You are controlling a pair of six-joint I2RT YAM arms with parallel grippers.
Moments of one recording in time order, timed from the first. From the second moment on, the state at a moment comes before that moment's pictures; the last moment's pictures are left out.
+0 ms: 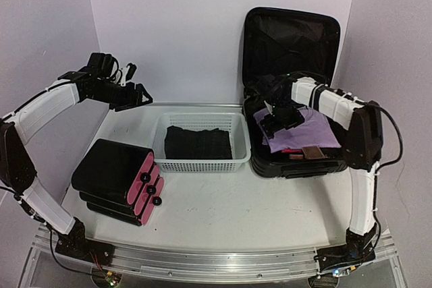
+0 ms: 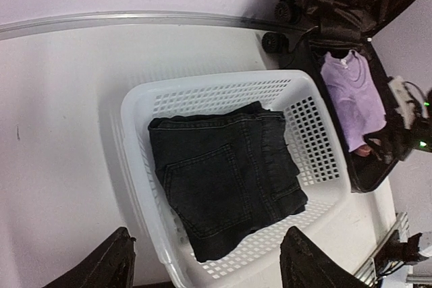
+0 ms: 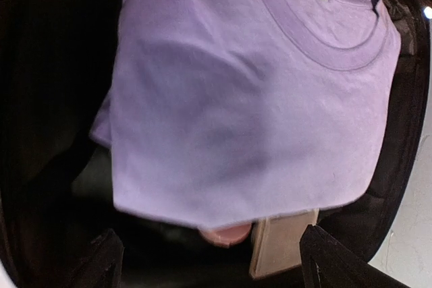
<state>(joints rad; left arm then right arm) -0.29 1.53 1.45 -0.64 0.35 -0.26 0.56 2.05 1.89 -1.20 0.42 0.19</state>
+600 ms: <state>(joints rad) -0.32 1.36 1.27 -0.62 0.55 -0.31 0.56 2.51 2.45 -1.19 0.53 0.15</state>
